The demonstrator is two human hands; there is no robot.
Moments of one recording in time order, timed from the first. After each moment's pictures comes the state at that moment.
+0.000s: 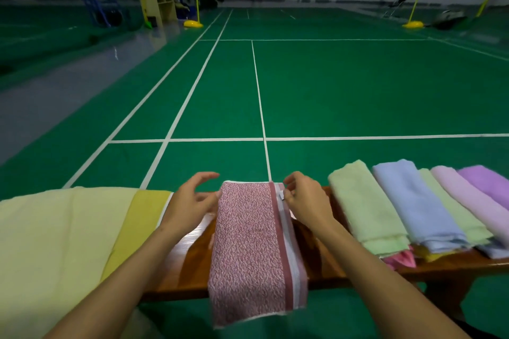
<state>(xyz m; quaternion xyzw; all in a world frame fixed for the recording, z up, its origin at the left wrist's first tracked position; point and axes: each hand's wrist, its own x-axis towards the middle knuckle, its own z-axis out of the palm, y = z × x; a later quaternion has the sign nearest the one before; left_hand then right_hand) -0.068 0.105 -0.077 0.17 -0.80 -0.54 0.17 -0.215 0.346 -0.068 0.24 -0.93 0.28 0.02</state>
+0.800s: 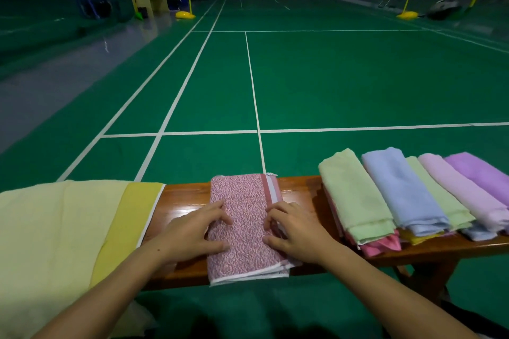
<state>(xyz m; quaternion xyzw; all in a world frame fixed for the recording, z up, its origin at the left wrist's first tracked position) -0.029 0.134 -0.085 0.02 -0.97 -0.24 -0.06 -0.173 0.396 -0.108 0.48 -0.86 0.17 -0.08</state>
